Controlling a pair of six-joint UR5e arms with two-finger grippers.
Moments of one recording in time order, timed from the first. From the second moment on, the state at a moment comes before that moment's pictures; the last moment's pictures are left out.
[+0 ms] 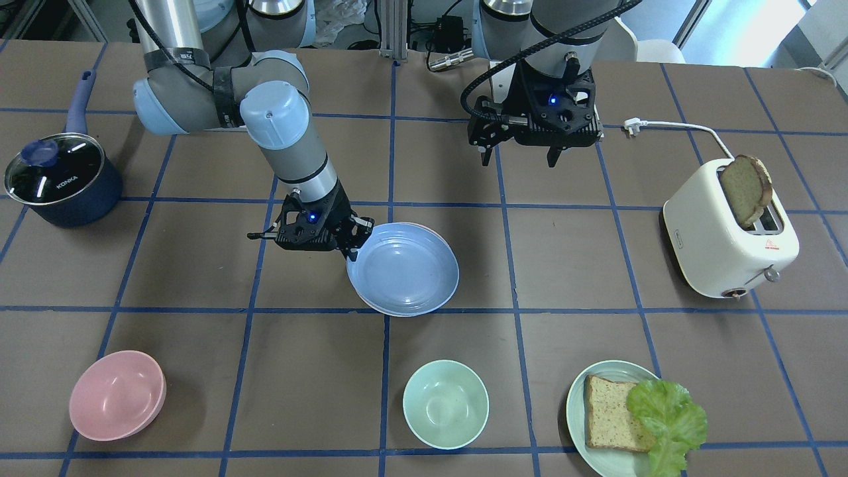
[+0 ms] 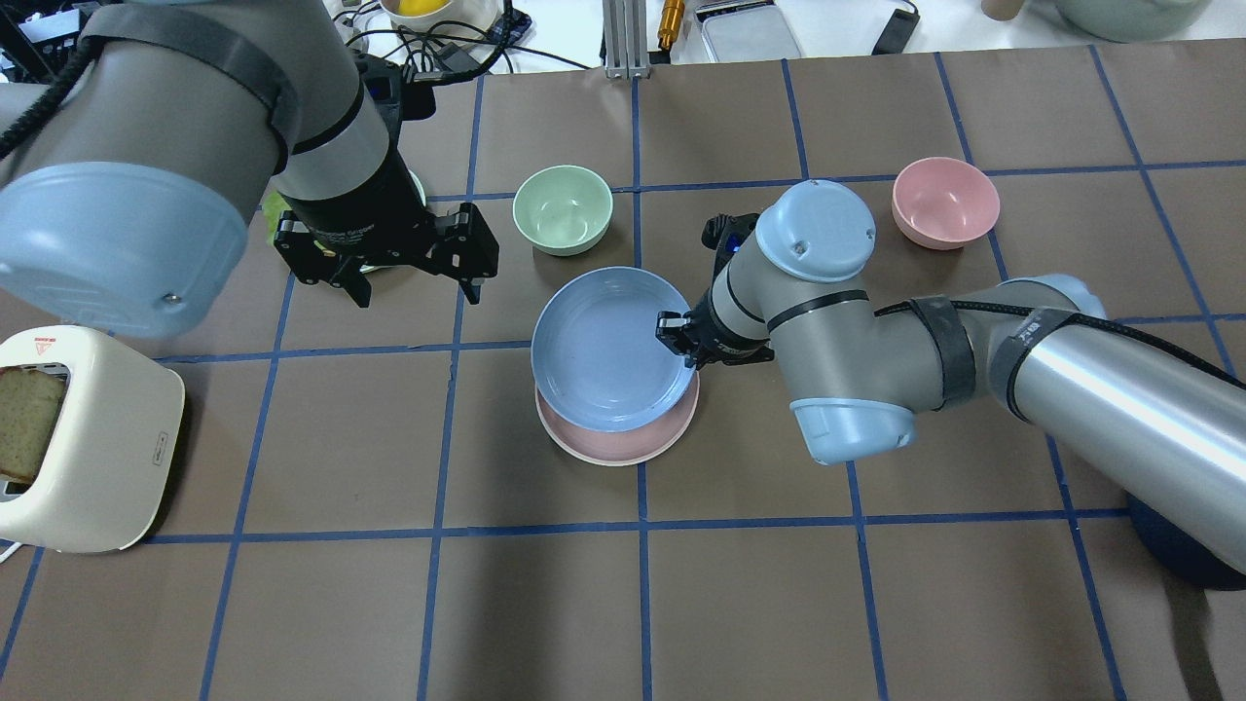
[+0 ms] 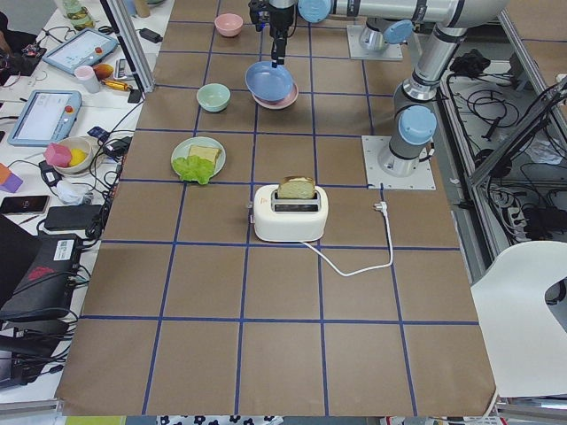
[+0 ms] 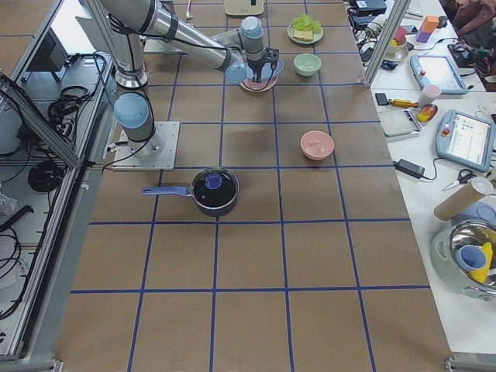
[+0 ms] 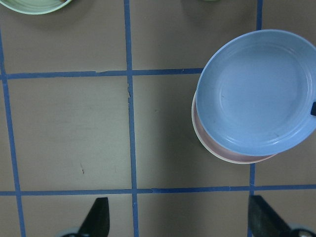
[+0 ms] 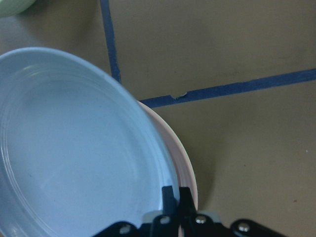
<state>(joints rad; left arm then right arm) -1.70 -1.54 -1.64 -1.52 1.57 -0.14 1.80 -1.35 2.06 -2.48 -1.37 0.42</state>
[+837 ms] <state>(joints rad) -1.66 -1.54 -1.62 -1.52 1.56 -0.14 1.80 -1.35 2.09 -2.54 -1.37 0.43</state>
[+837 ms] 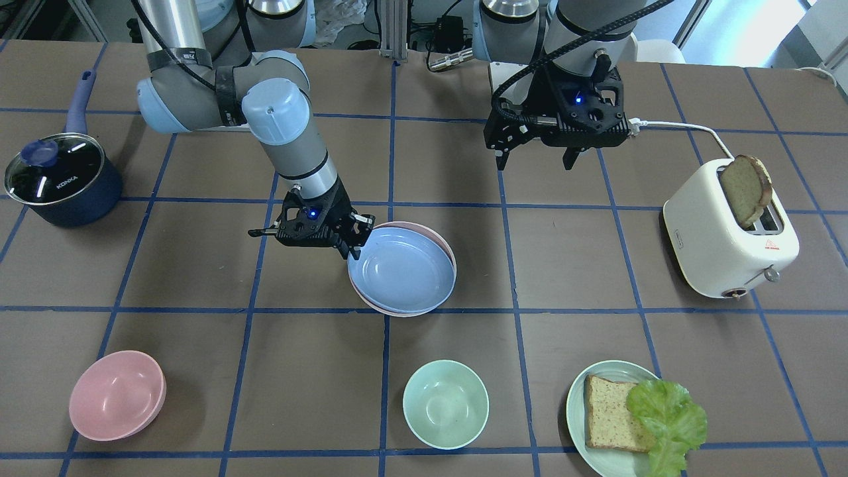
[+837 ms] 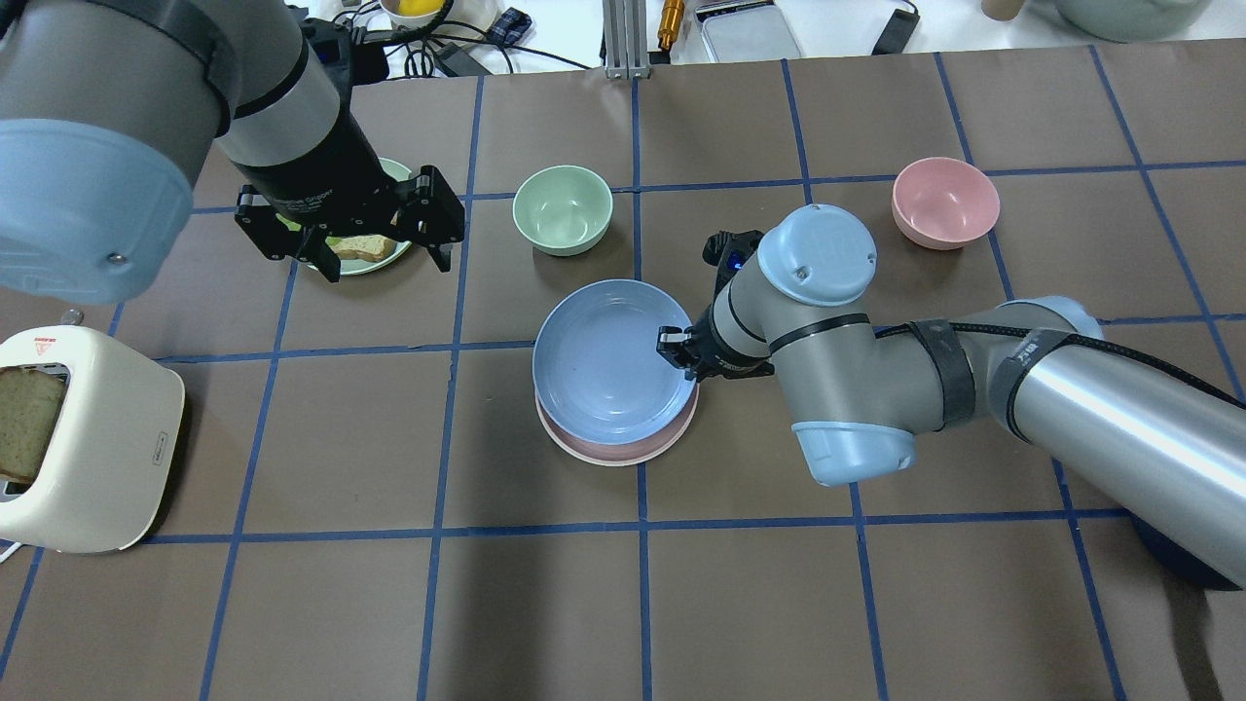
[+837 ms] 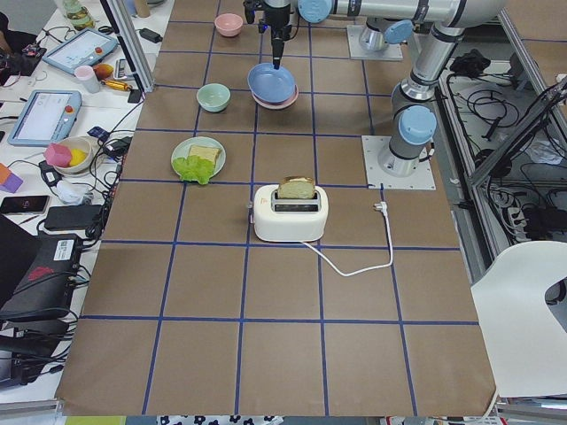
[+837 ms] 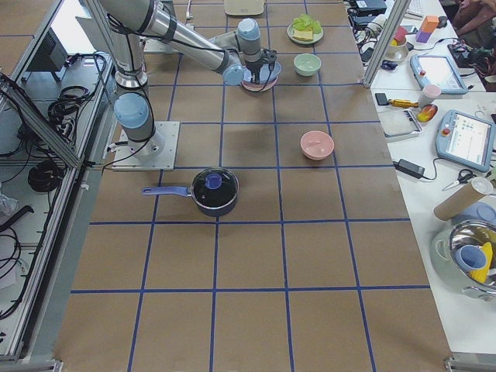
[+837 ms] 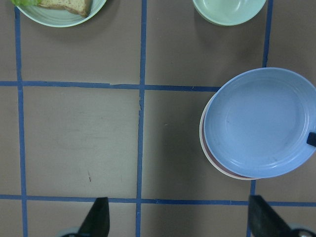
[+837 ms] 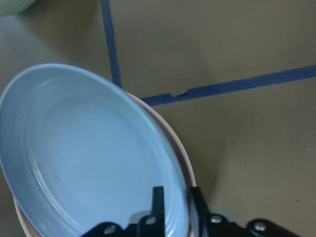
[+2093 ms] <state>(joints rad) -1.66 -1.54 -1.62 -1.52 1.56 -0.15 1.60 -1.53 1.75 -1.87 -1.56 0.09</state>
